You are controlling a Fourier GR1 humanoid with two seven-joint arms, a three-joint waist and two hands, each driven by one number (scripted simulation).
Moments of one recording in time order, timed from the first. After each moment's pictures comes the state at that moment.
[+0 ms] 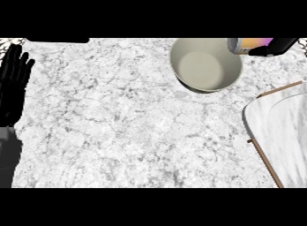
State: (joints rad) left arm -0.30 0.32 0.19 -1.45 0.16 0.03 -0.03; right arm -1.26 -0.62 0.28 -0.40 0.37 0.47 -0.58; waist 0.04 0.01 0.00
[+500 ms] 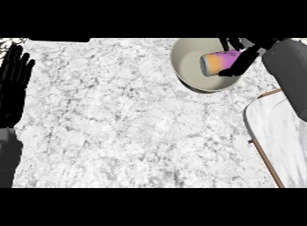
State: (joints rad) left arm -0.29 0.31 0.18 -1.47 0.16 0.03 -0.03; right arm -1.22 -0.44 0.30 -0.25 0.47 0.24 -0.51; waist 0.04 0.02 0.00
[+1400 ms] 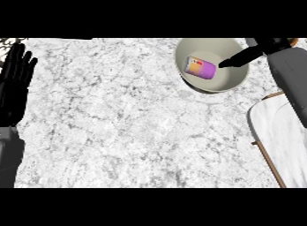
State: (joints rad) left arm -0.30 0.31 0.18 -1.47 0.15 0.02 -0.03; right arm -1.21 -0.42 -0.03 -0.12 0.19 0.17 -0.54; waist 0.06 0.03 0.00
